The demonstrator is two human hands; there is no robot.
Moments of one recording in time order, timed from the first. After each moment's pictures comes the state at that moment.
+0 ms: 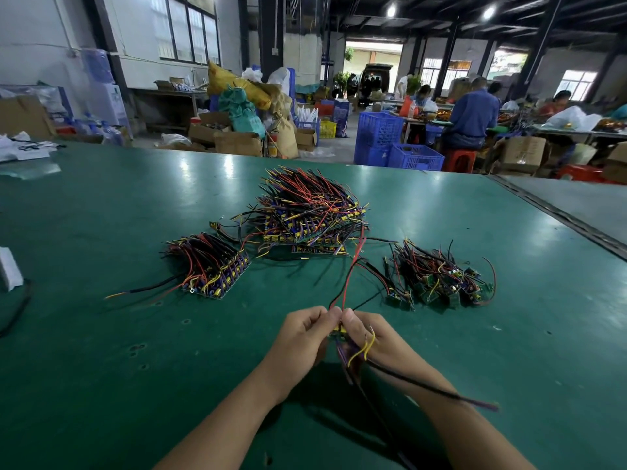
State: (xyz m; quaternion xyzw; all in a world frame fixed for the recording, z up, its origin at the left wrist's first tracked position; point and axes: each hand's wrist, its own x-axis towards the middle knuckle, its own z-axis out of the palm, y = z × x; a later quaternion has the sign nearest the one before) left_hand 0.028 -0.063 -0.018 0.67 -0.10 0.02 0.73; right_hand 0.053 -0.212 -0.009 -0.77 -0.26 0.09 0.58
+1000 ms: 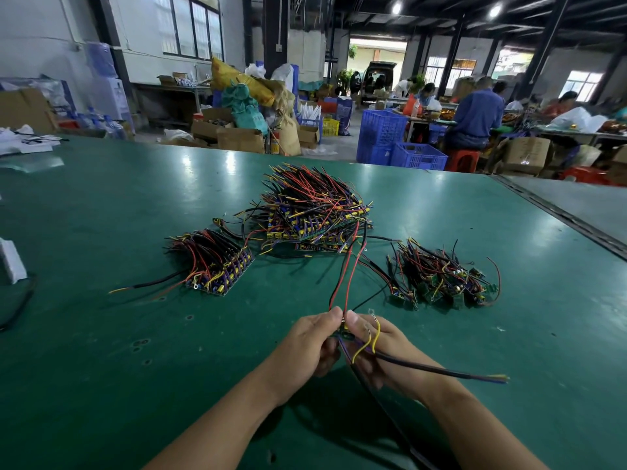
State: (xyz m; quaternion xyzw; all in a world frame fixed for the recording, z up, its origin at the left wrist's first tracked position) left_hand 0.029 -0.056 -0.029 0.65 -0.17 -0.09 0.73; right_hand 0.043 -0.215 -0.003 -0.70 -0.21 0.21 0.65
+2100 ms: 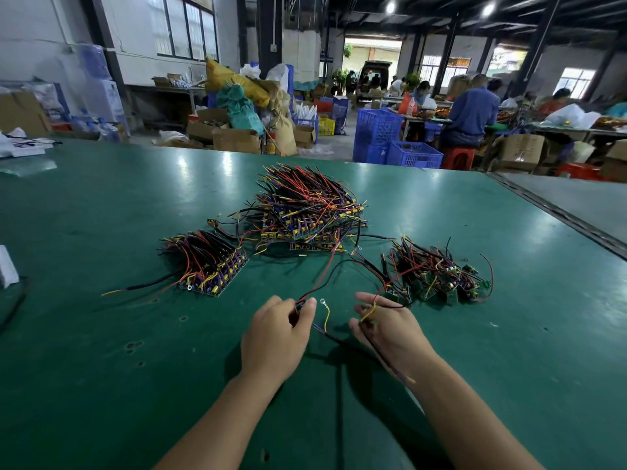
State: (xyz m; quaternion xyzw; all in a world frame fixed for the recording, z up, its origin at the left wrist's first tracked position) left_hand 0.043 -0.044 -0.040 0.90 0.05 0.23 0.36; right_hand 0.072 -0.217 -0.012 -0.54 0.09 0.12 0.83
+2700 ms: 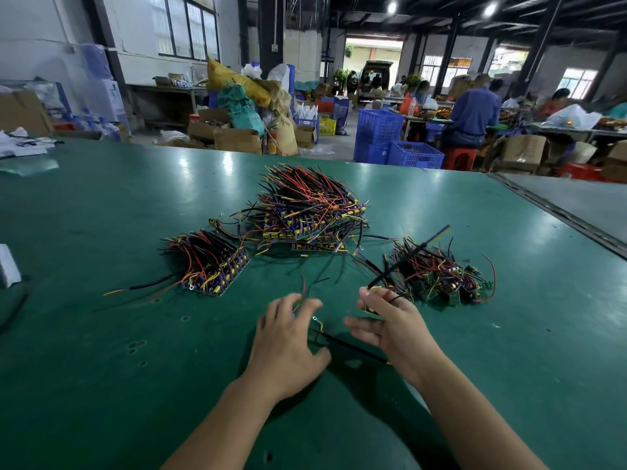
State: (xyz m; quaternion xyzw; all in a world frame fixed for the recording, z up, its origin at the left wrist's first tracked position) left_hand 0.035 -0.044 -0.044 0.97 -0.06 0.14 0.21; right_hand 0.065 -0.219 0.000 -0.57 0.02 0.12 0.82
